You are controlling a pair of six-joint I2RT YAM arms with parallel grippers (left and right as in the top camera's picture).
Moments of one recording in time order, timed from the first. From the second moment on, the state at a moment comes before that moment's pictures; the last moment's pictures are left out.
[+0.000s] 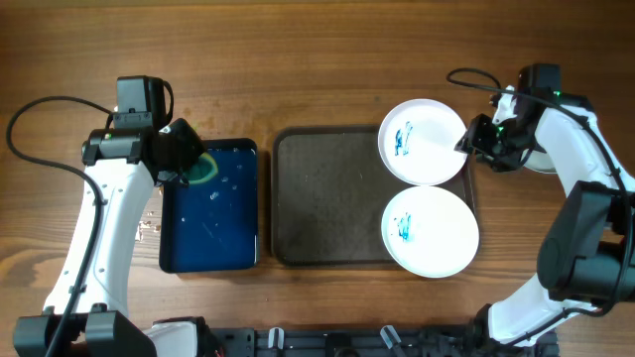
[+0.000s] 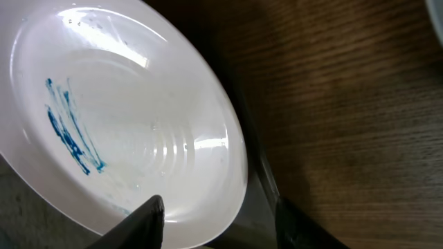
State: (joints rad) left arm 0.04 1.45 1.15 -0.89 0.02 -0.59; right arm -0.18 1.83 1.24 -0.85 -0.29 0.22
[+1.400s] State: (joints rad) left arm 0.04 1.45 1.15 -0.89 0.02 -0.58; right arm -0.17 1.89 1.26 -0.83 -0.18 0.45
